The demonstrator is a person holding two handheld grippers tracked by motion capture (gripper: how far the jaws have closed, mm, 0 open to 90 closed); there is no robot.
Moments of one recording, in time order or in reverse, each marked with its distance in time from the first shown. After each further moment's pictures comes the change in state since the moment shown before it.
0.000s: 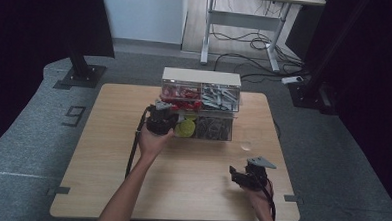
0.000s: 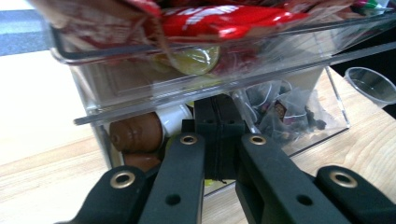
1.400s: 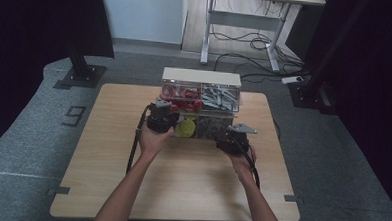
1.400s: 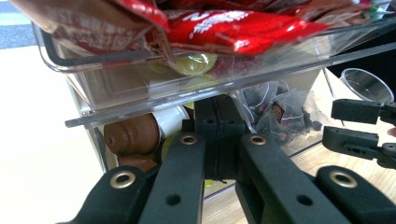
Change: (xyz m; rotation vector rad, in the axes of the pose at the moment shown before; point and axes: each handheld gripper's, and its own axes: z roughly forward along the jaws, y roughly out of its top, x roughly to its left) left arm 0.005 0.003 0.004 0.021 -0.020 -0.015; right arm 0.033 0.095 0.051 -0.102 0.083 -0.089
